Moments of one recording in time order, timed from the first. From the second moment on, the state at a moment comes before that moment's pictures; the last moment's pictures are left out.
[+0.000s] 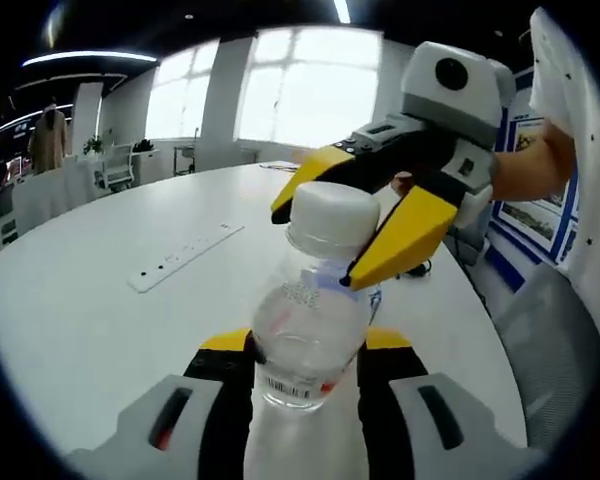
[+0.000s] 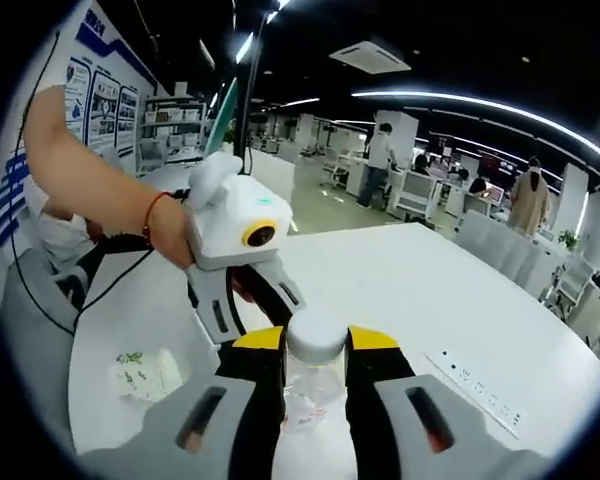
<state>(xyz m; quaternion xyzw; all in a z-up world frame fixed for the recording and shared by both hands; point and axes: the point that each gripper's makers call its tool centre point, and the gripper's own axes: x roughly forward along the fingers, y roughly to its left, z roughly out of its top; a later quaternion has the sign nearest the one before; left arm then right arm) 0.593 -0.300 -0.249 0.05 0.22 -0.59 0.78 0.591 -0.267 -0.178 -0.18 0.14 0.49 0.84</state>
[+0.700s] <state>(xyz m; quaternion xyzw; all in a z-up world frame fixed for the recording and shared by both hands) 0.592 -0.300 -0.257 0.03 0.23 -0.59 0.78 0.592 -0.271 -0.188 -0.18 0.17 0.48 0.84</state>
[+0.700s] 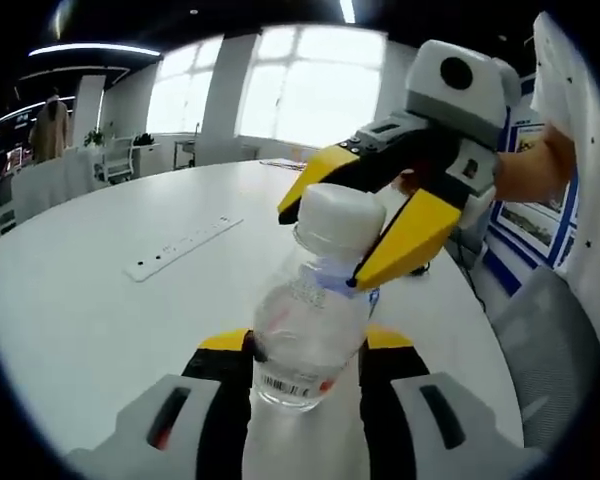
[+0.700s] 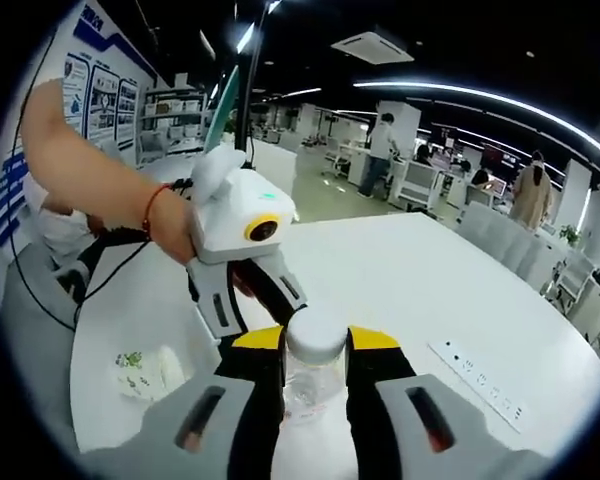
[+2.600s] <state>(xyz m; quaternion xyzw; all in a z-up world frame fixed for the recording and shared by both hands) 0.584 -0.276 -0.251 0.02 0.25 -0.55 0.79 0.580 -0.287 -0.193 -0.15 0.22 0.47 0.84</state>
